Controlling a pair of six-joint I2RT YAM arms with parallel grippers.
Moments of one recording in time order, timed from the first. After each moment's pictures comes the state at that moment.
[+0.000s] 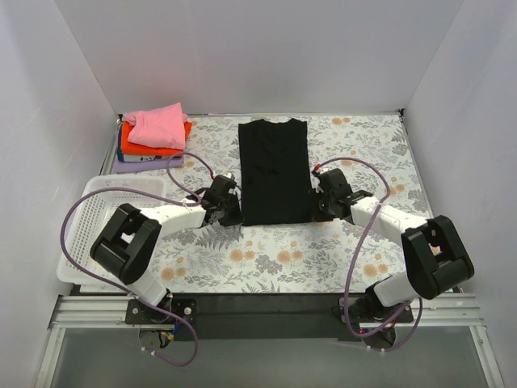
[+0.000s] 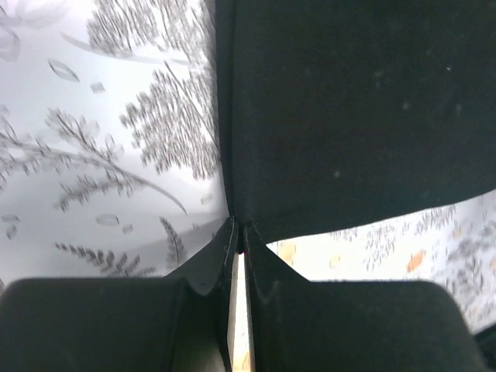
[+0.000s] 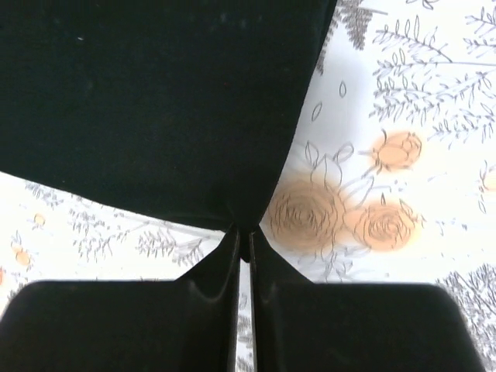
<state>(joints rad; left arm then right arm) -0.59 1.63 0.82 -0.13 0.02 -0.72 0.48 1.48 0.78 -0.27 -0.07 0.33</state>
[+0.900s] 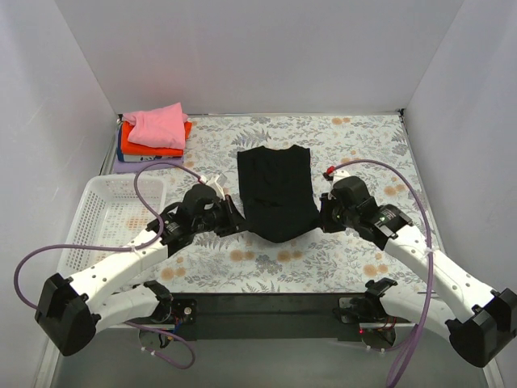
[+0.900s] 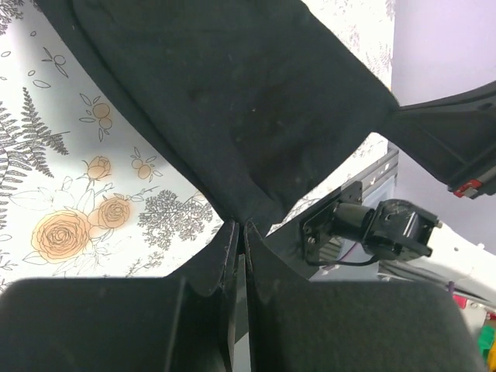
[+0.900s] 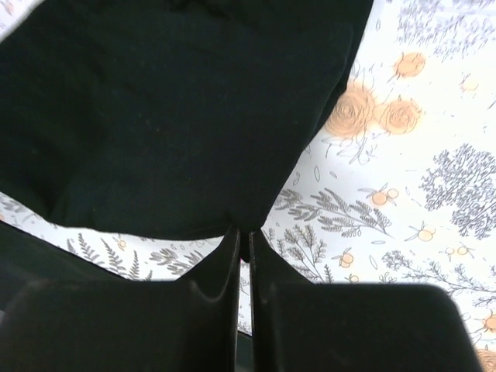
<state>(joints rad) -0.71 1.05 0.71 -0.27 0.22 -0.90 0.64 0.96 0.81 -0.68 -0.01 0.40</state>
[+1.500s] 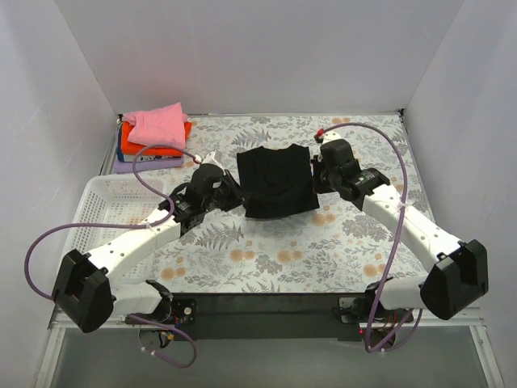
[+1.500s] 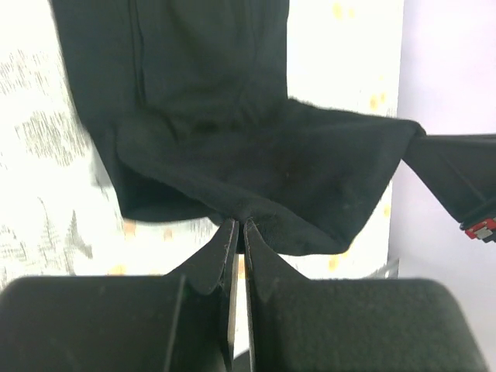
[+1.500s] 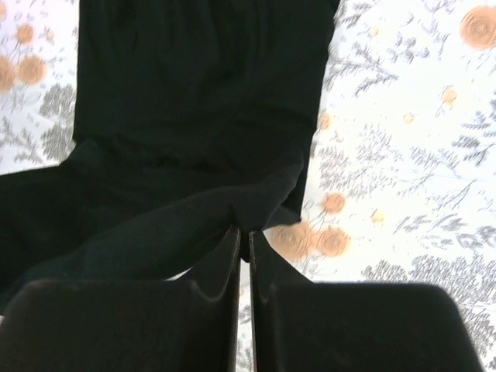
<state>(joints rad) -0.66 1.22 0.86 -0.20 -0.01 -0.94 0.56 1.30 1.10 -0.55 0.14 0.30</state>
